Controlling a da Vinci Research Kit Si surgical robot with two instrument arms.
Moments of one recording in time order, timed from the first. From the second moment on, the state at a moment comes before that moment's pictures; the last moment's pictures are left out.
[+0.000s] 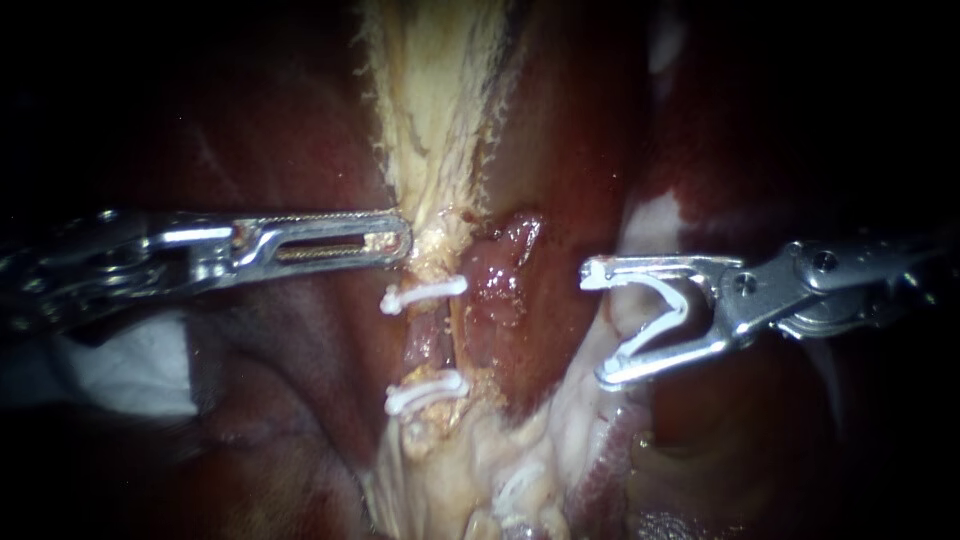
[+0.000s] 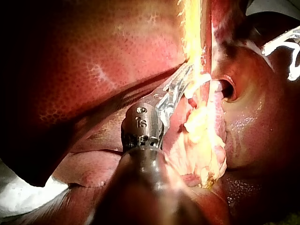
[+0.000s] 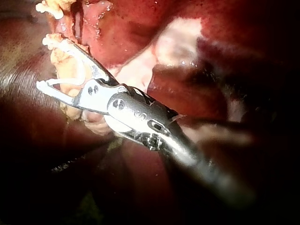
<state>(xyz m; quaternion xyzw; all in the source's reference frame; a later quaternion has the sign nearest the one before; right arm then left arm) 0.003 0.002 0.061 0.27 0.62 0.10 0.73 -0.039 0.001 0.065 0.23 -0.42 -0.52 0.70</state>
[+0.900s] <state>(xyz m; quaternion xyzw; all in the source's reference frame) 0.011 -0.003 0.071 0.32 0.61 0.11 0.72 -0.034 0.000 0.057 0.24 -0.43 -0.53 0.70</state>
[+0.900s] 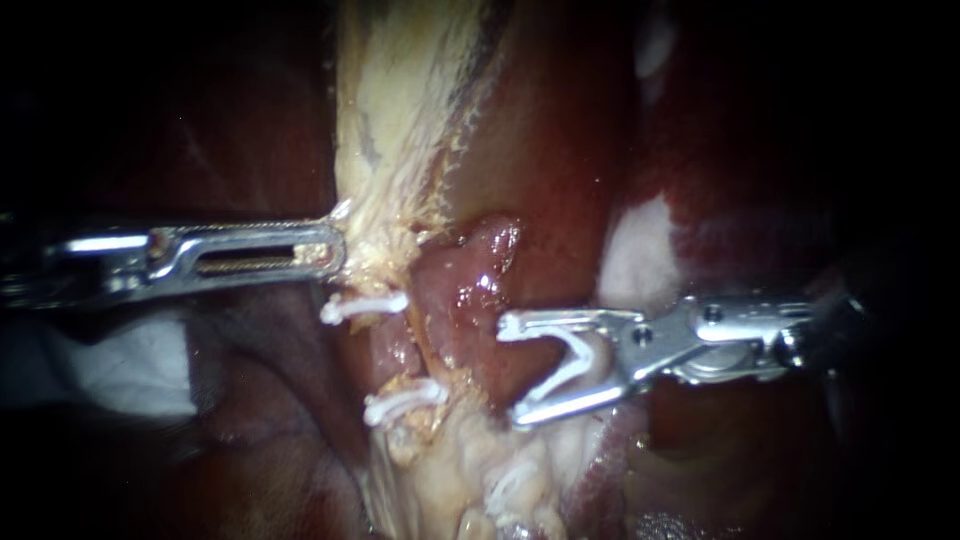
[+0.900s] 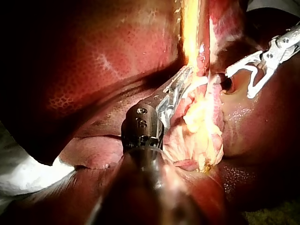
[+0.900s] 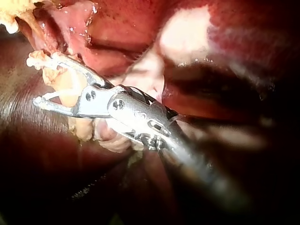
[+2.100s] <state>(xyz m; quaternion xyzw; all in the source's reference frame) 0.018 -0.003 0.080 0.37 0.60 0.08 0.71 -0.034 -0.001 0.054 0.24 -0.43 -0.53 0.69</state>
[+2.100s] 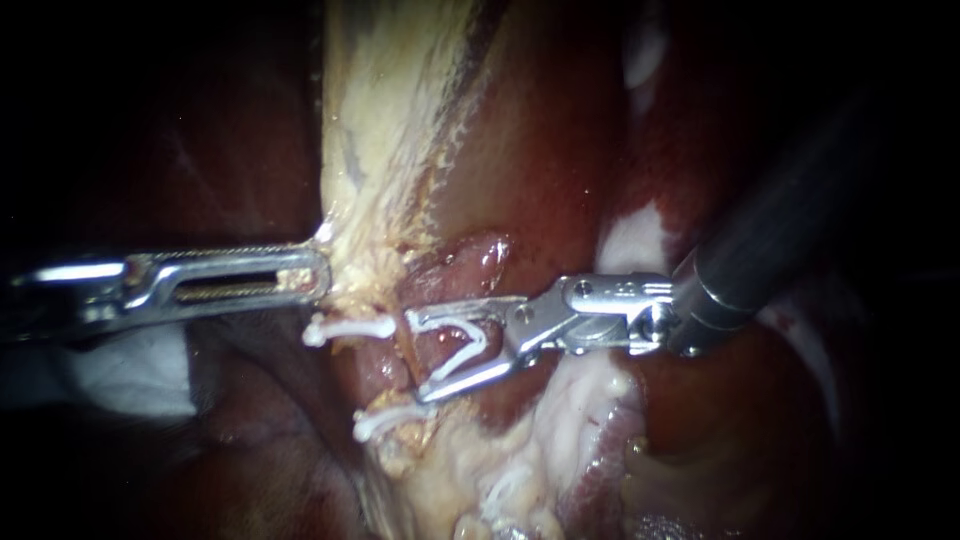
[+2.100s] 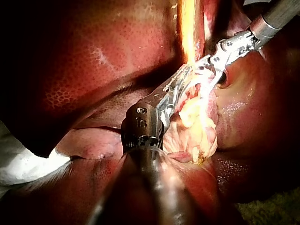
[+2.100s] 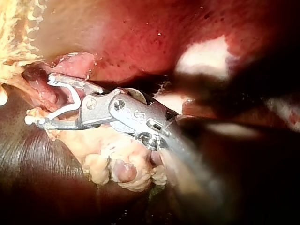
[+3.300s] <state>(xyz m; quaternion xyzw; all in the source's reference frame) 0.020 -0.007 0.076 0.47 0.59 0.06 0.66 -0.035 -0.001 0.055 0.23 -0.43 -0.53 0.69</state>
